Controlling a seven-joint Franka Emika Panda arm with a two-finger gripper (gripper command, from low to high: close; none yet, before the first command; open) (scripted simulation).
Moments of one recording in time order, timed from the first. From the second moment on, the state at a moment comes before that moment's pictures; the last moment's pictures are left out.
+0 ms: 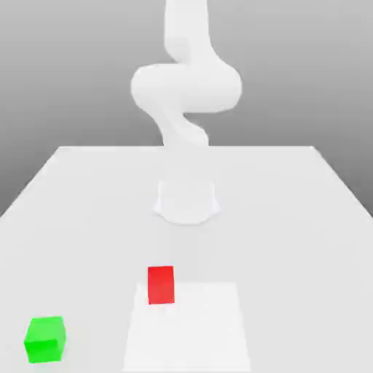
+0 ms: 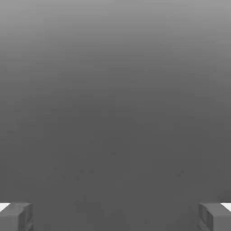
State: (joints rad) arm 0.00 -0.74 -0.01 -2.36 -0.01 2.35 0.78
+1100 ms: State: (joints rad) arm -0.09 0.16 -0.04 -2.89 0.06 3.04 0.52
